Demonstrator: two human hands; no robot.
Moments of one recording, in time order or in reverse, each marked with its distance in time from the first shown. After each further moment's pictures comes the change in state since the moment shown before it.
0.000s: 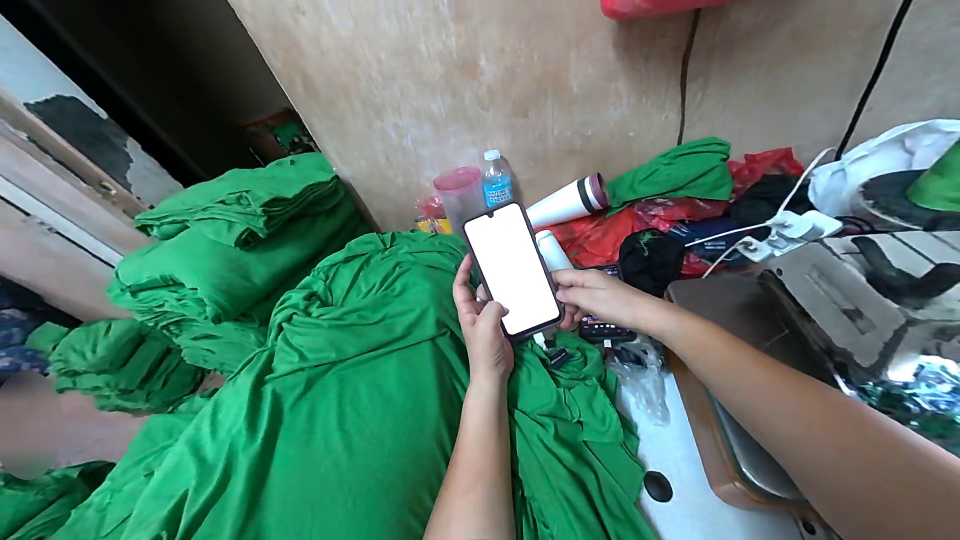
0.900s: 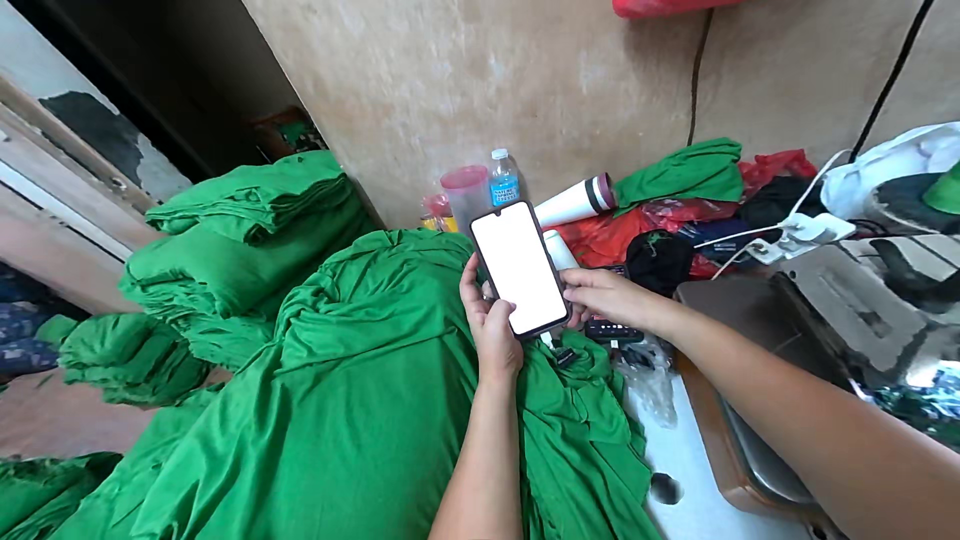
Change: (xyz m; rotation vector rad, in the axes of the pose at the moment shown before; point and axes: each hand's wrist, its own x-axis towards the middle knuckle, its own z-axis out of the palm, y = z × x) left_hand -0.002 -0.002 0.001 -0.008 0.011 0.038; right_hand 0.000 0.001 0.000 0.004 -0.001 -0.015
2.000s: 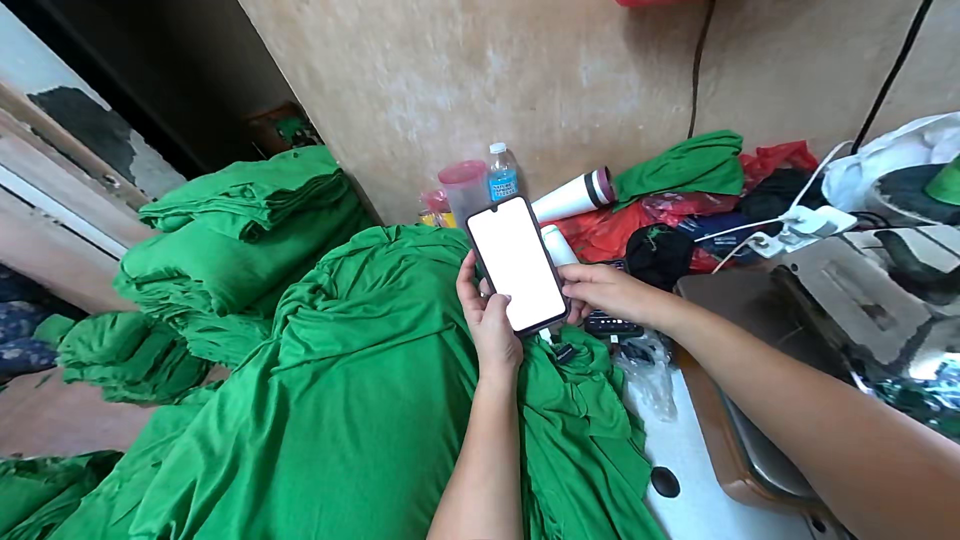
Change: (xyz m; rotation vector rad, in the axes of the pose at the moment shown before) left_hand -0.001 0.000 0.002 0.004 0.062 -0.005; right_hand -0.002 -0.003 0.001 0.006 0.002 -0.004
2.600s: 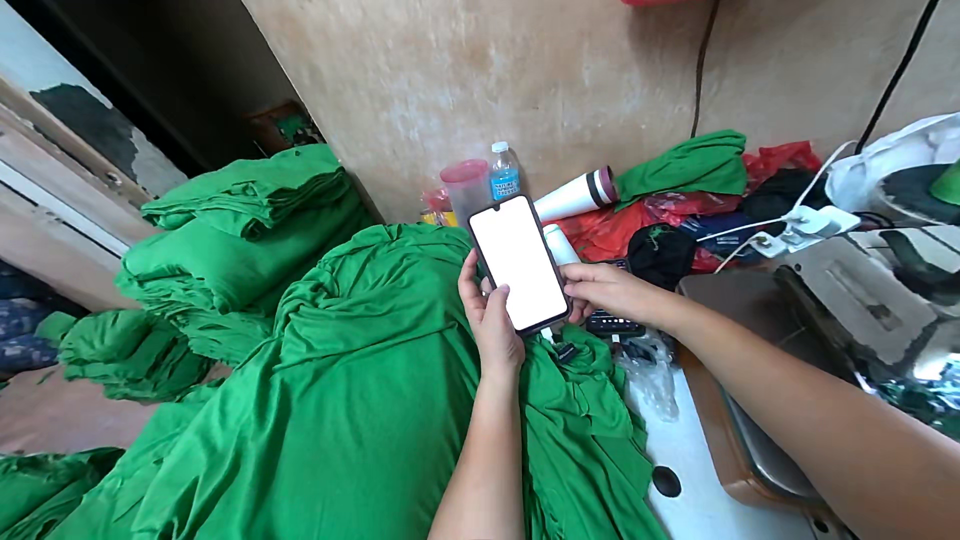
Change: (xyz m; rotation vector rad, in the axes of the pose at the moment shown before) left_hand 0.000 0.001 0.001 -0.001 0.012 0.004; right_hand 0.000 0.000 0.000 -0.011 0.011 -0.009
